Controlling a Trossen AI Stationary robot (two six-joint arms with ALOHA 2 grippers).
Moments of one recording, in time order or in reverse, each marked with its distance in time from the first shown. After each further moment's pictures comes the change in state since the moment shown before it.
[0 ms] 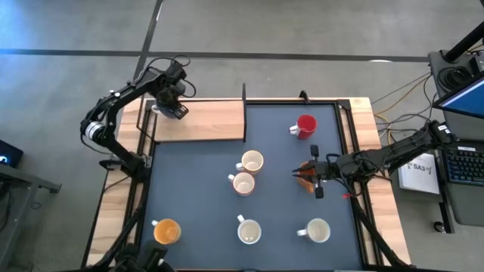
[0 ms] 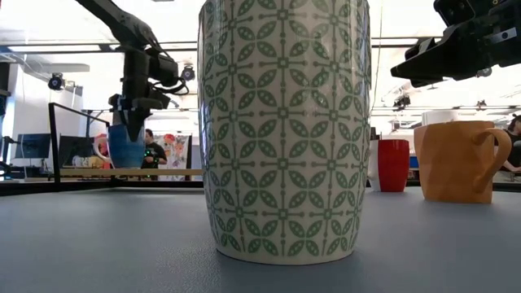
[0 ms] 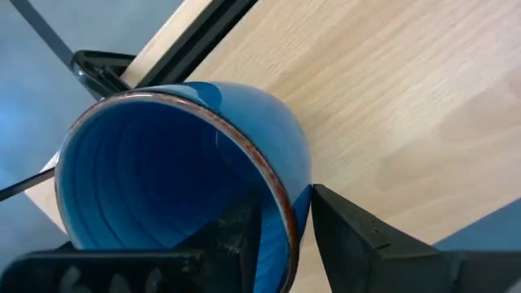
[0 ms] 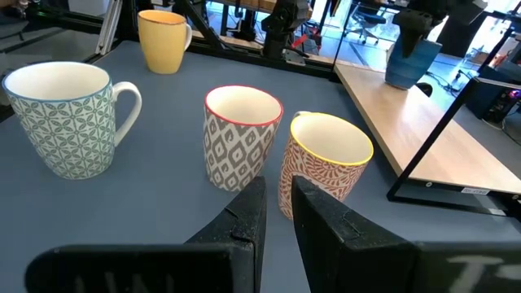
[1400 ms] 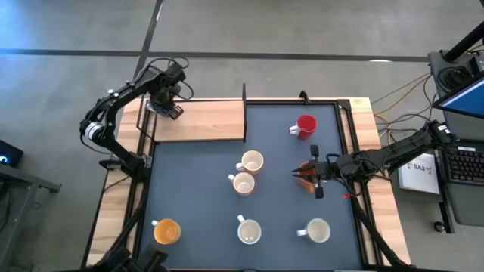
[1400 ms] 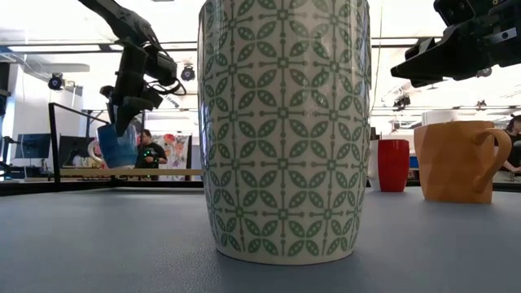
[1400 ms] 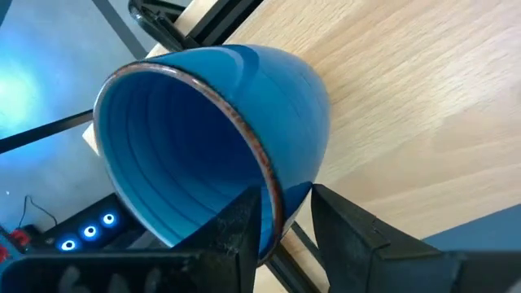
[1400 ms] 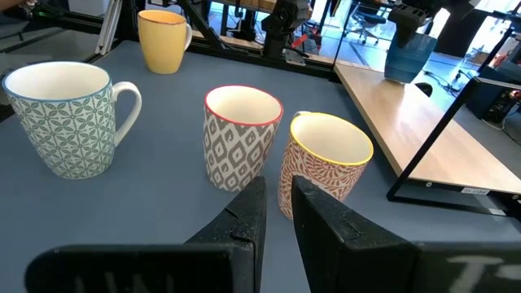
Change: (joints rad) left arm -0.014 -0.005 0.022 -0.113 -0.138 -0.061; right arm 0.000 0.000 0.000 0.000 0.000 0.000
